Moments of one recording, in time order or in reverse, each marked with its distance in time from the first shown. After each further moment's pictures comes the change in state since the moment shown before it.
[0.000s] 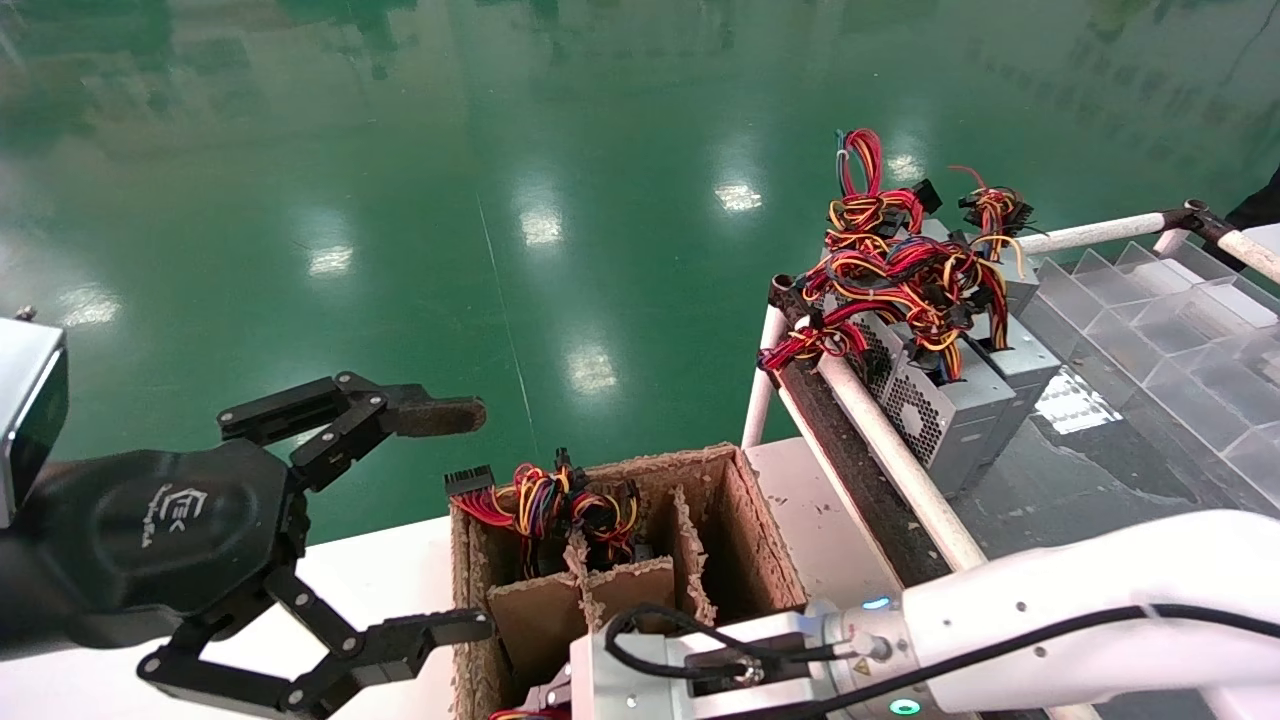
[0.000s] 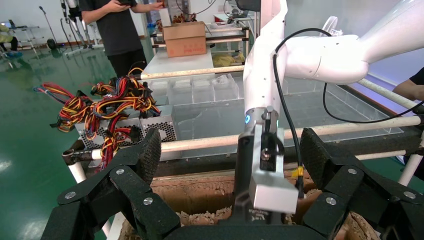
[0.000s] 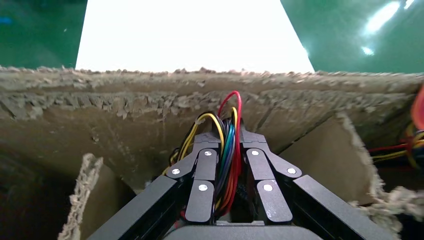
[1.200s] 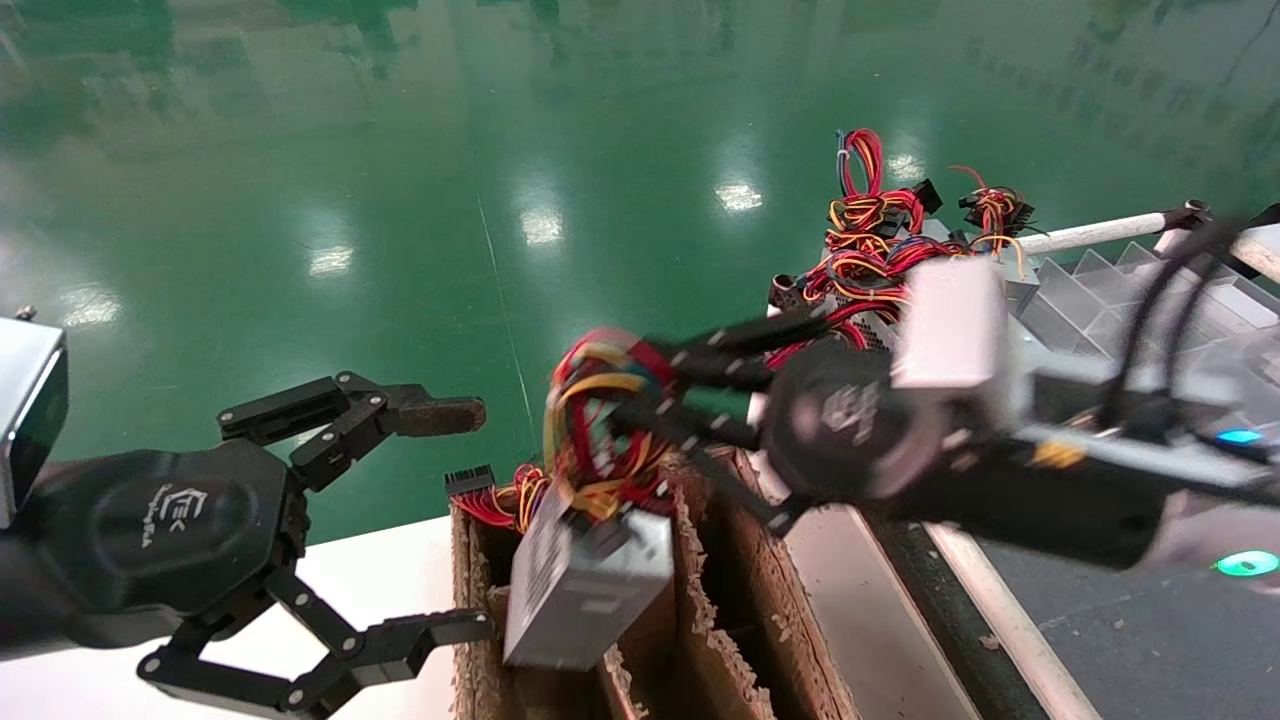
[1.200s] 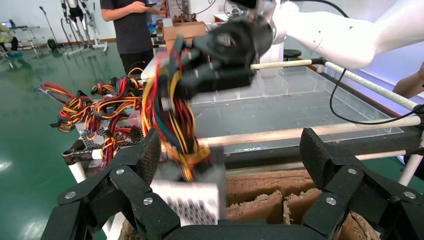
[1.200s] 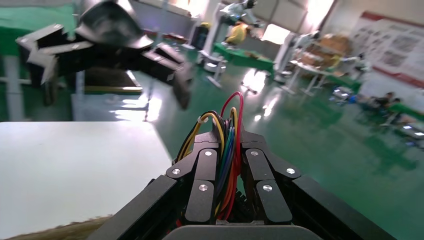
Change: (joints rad) left arm 0.000 0.000 0.000 0.000 0.000 0.000 0.000; right arm -0.054 0.222 0.372 0.035 0.476 0.063 -0.117
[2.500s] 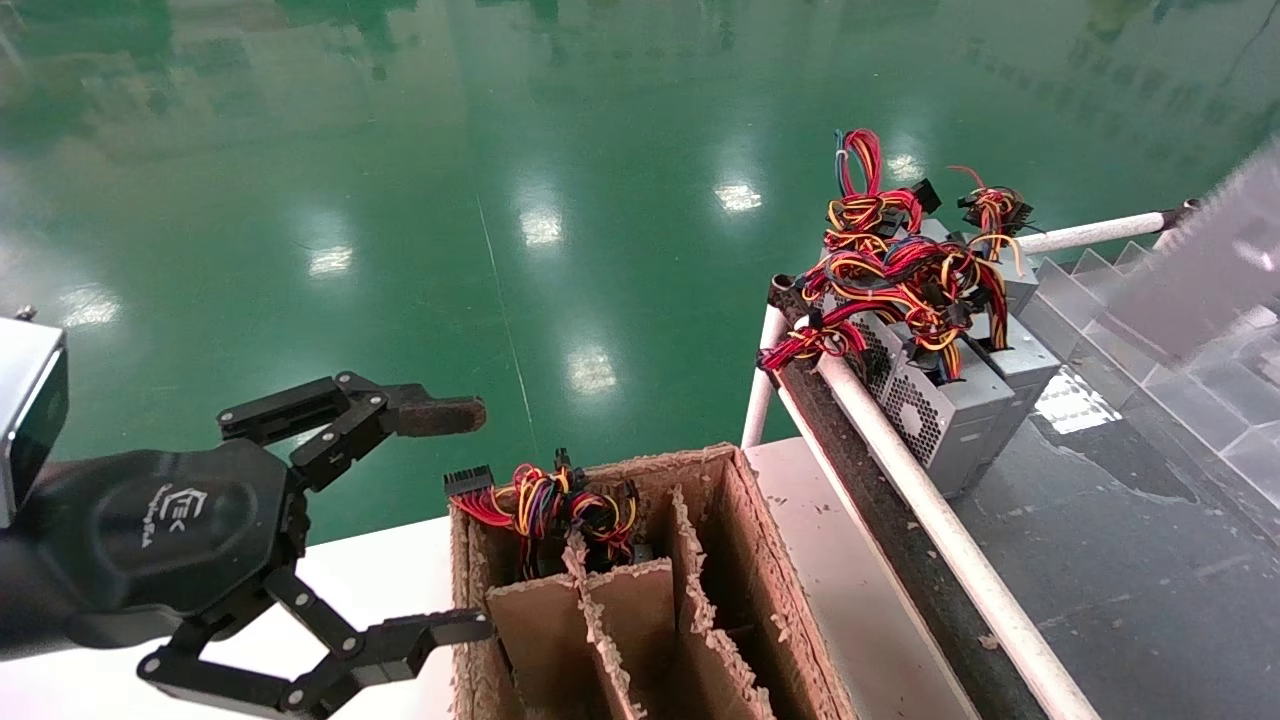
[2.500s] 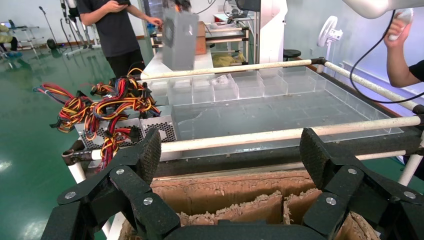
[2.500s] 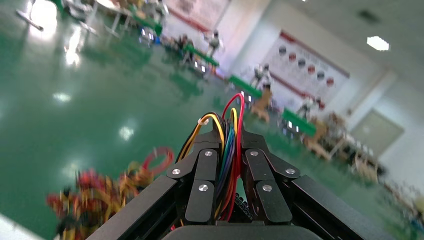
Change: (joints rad) left arm 0.000 0.000 0.000 0.000 0.000 0.000 0.000; right arm 0.184 0.419 0.246 -0.537 0.003 -0.020 -0.168
